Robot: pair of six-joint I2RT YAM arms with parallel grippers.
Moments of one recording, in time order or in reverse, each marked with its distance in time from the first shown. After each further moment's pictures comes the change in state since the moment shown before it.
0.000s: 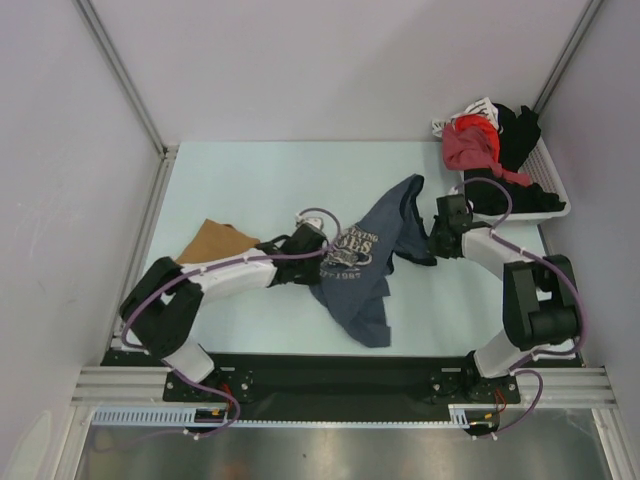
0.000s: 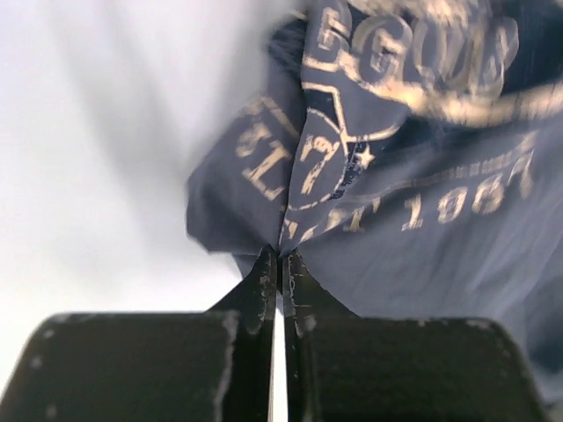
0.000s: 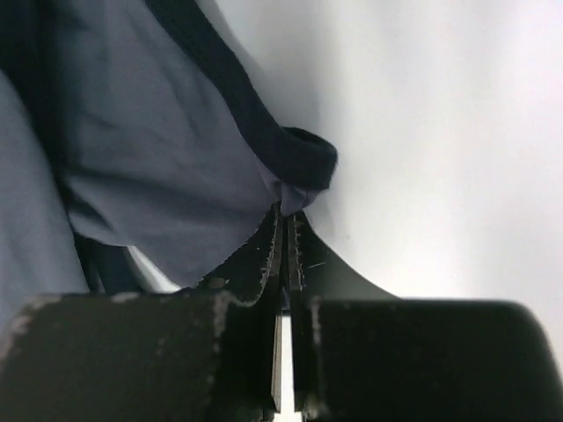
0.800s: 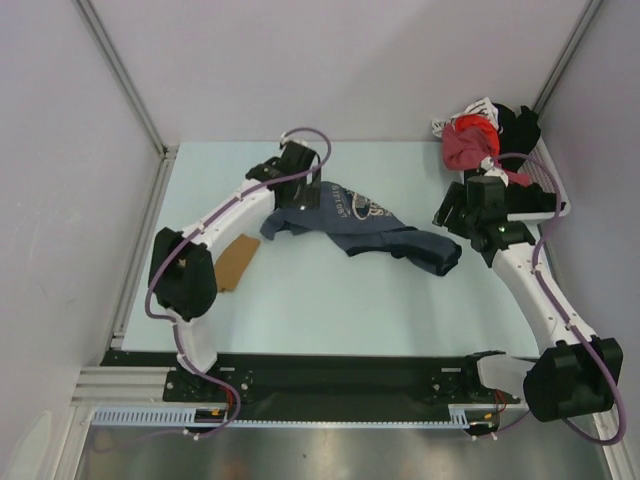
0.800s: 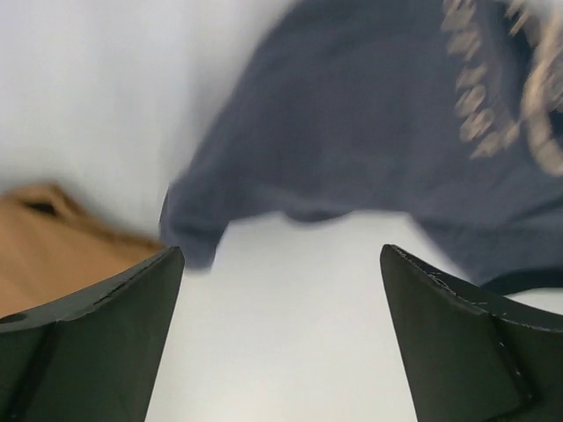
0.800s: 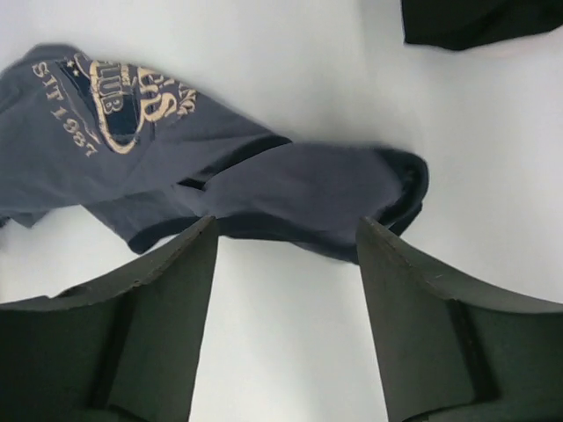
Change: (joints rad) left arm 0.287 0.262 0.793 -0.417 -0.222 0.235; right arm -0.009 -0.414 0.146 -0.196 0.024 0.015
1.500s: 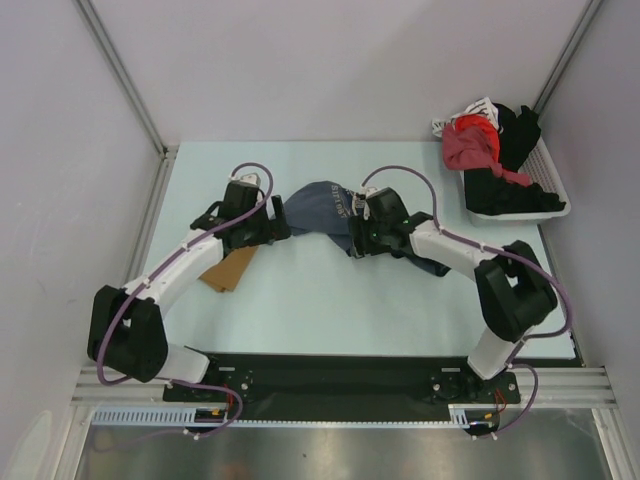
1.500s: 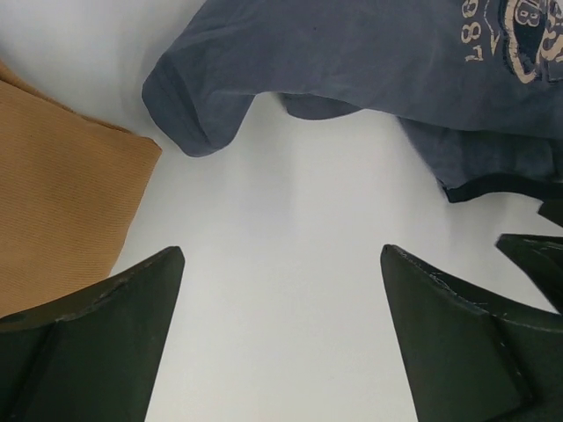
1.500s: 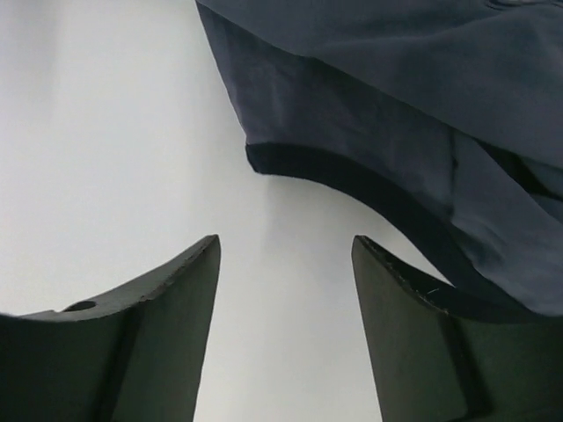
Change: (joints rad) left arm 0.150 -0.489 -0.694 0.272 0.326 -0.124; right arm 0.412 0.483 0.071 0.158 -0.226 -0.204
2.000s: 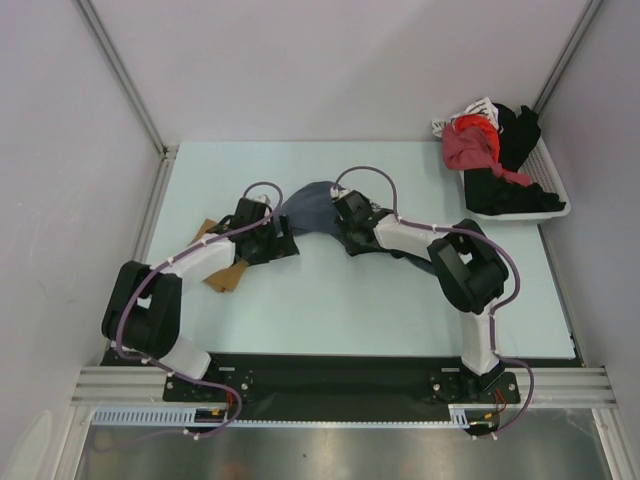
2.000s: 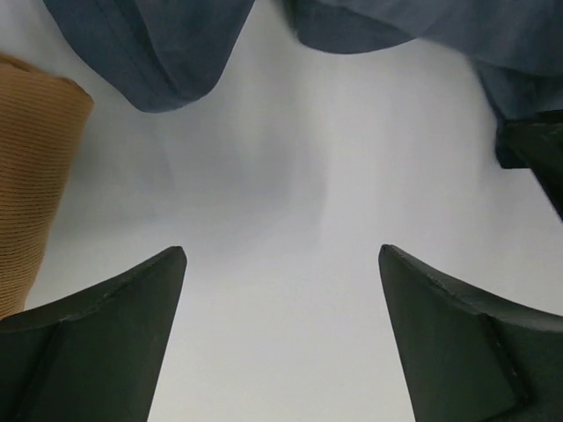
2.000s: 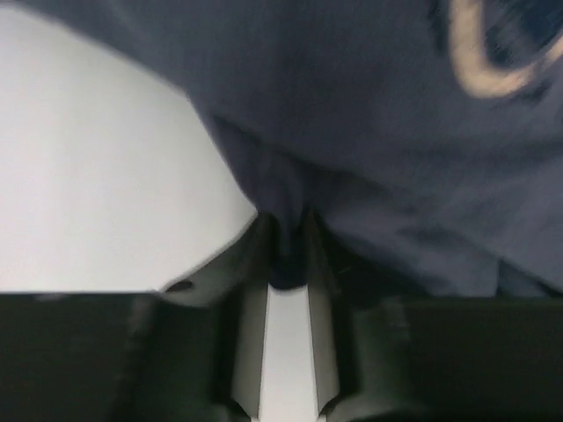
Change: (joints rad) left arm 0.022 0.129 -0.129 0.149 0.130 -0.051; right arm 0.093 0.331 0.232 0.013 0.219 -0.050
